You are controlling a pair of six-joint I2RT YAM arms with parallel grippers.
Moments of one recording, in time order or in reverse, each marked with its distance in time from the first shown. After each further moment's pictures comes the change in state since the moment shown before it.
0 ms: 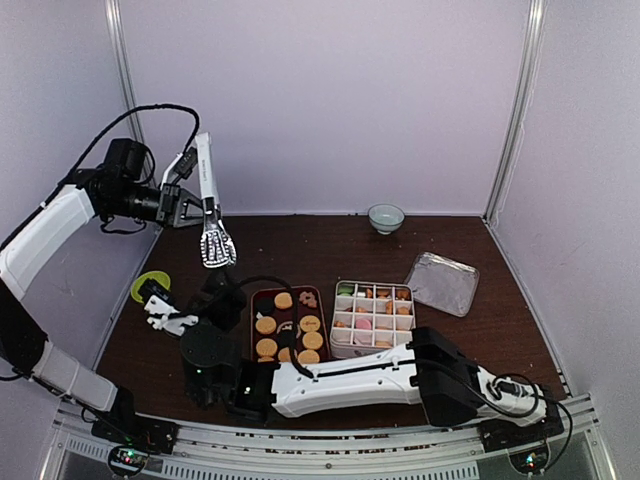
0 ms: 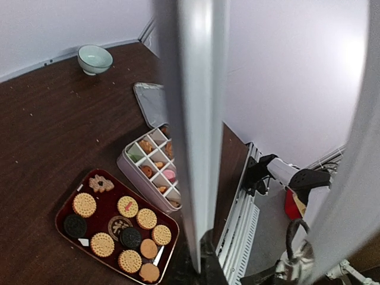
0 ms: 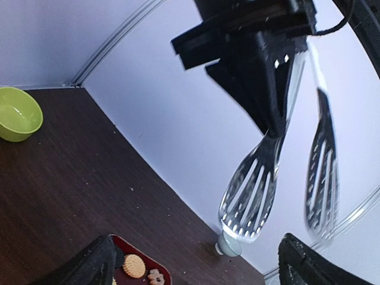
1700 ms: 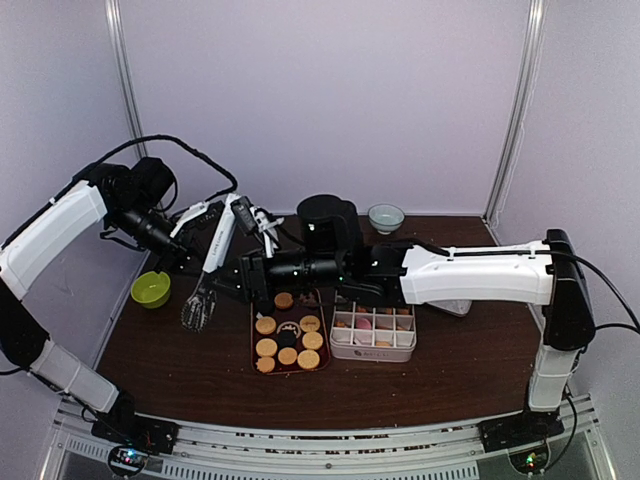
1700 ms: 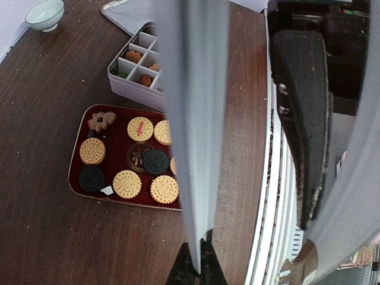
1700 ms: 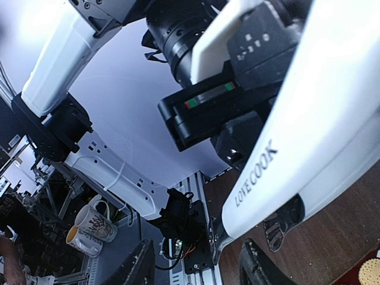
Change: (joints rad) left arm -0.167 0.034 0.055 -0.486 -0.348 0.786; right arm -0.350 -0.686 -0.698 -0.435 -1.717 1.669
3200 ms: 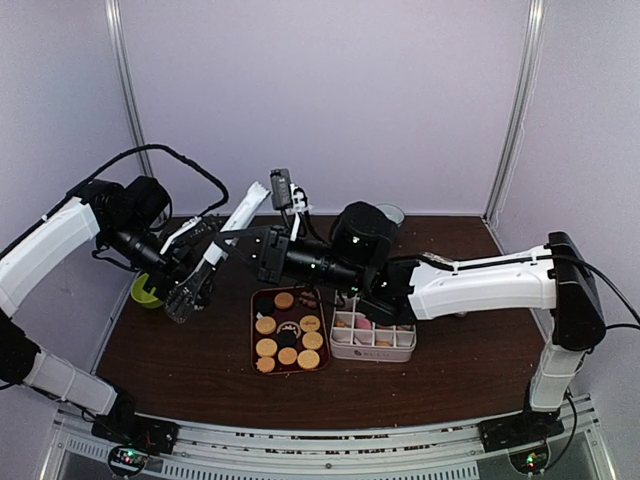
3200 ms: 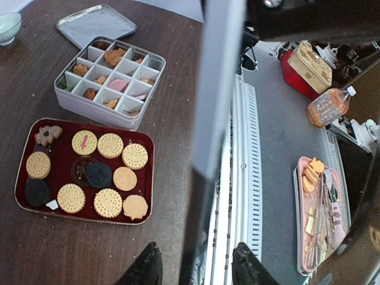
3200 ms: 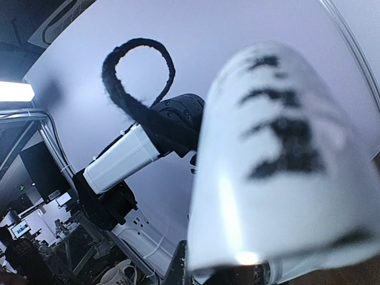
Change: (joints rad) left arm -0.013 -0.098 -0.142 -0.044 0.172 0.006; right arm 0.003 -0.051 -0.186 0.541 0.118 0.150
